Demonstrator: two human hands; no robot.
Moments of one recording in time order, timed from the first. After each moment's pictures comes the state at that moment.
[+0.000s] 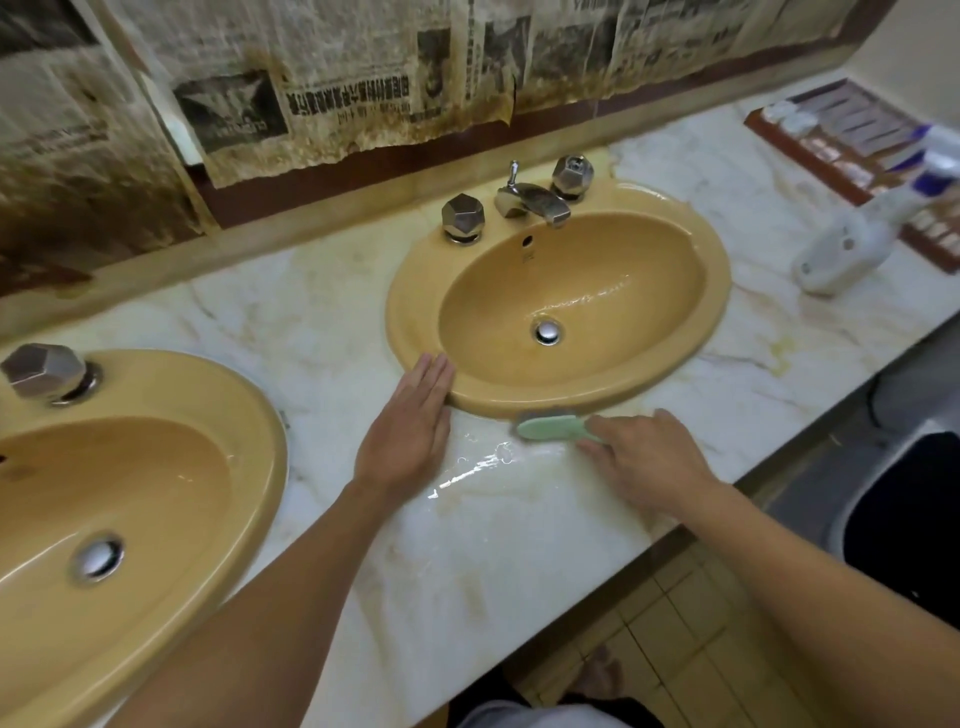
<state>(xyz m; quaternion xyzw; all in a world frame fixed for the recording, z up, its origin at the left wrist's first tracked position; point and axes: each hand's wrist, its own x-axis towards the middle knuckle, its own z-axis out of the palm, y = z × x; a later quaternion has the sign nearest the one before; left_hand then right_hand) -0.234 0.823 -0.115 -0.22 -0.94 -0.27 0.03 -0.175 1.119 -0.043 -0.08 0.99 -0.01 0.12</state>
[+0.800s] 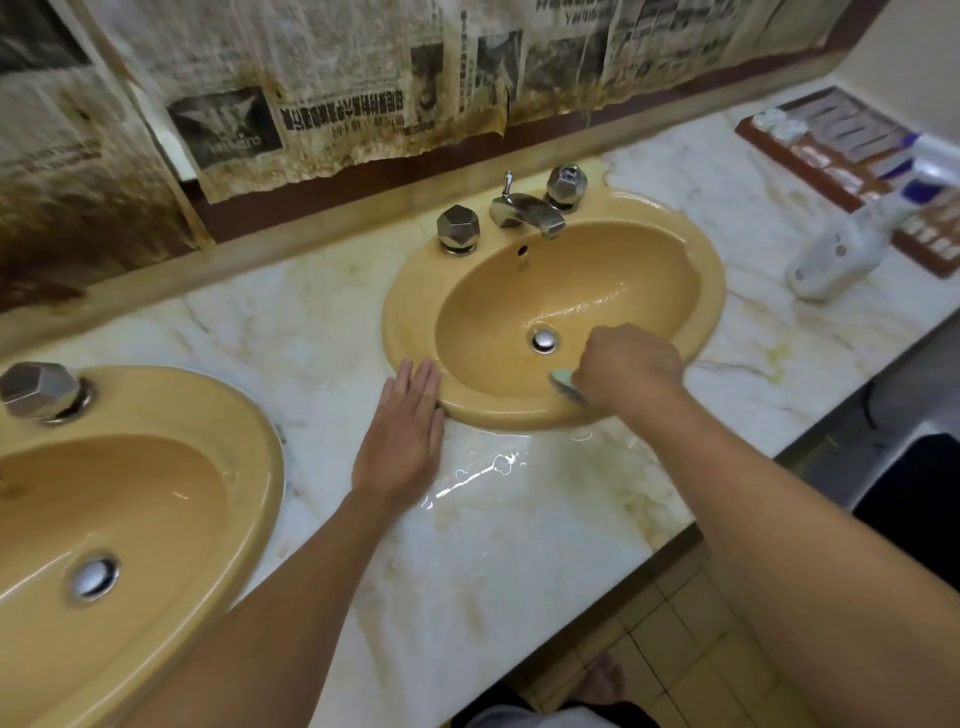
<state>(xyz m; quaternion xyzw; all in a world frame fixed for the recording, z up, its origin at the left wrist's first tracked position) -0.240 0.825 -0.118 -0.18 -0.95 -0.24 0.04 -0.261 1.067 0.039 0.14 0.97 0.05 0.17</state>
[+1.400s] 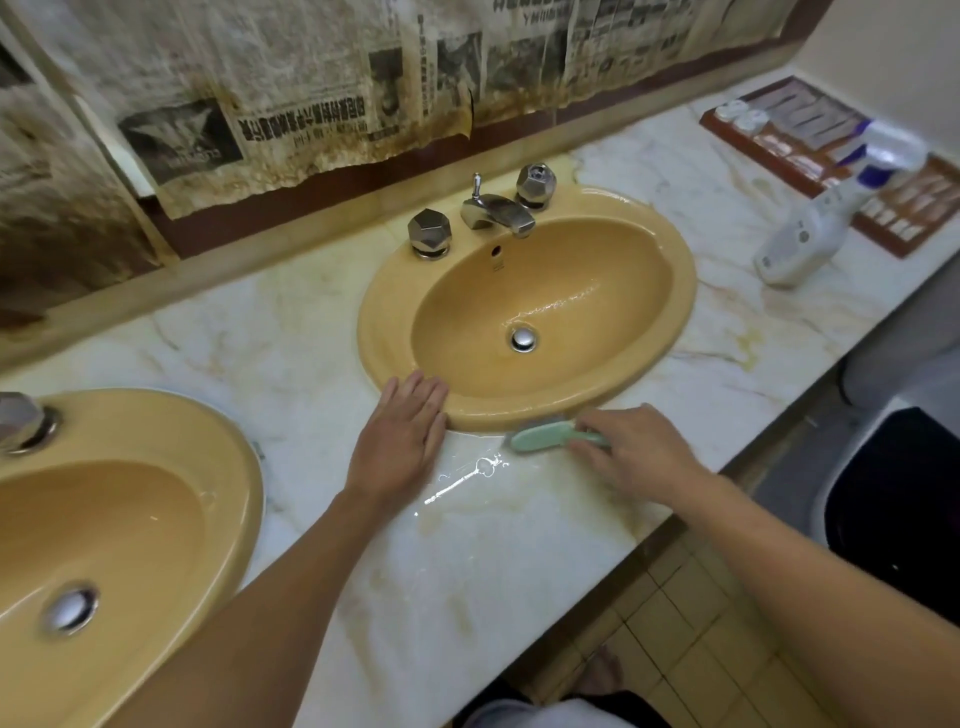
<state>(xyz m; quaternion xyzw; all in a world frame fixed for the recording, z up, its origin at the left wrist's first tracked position) -0.249 0.835 -0.116 -0.27 -0.93 -0.22 0.07 -0.178 1.133 -0.033 -0.08 0.99 -0.11 0.08</state>
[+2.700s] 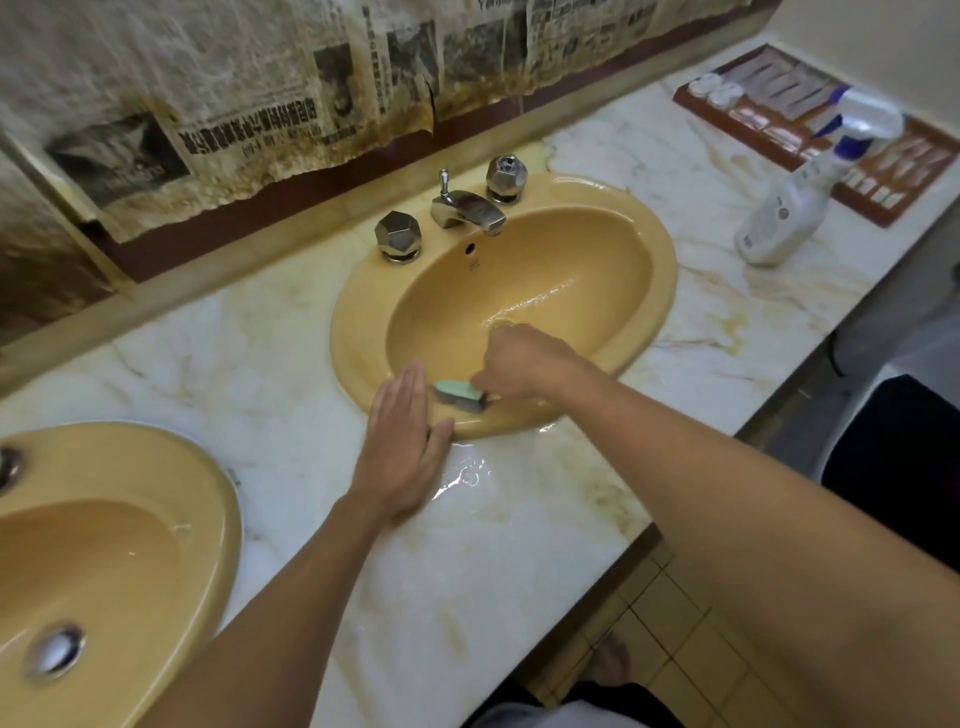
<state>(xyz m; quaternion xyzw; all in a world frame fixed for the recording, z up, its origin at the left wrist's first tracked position) -0.257 0.864 -0.105 -0.24 -0.94 -0.23 -0.03 -0.295 1.052 0.011 0.03 0.97 -0.09 0.23</state>
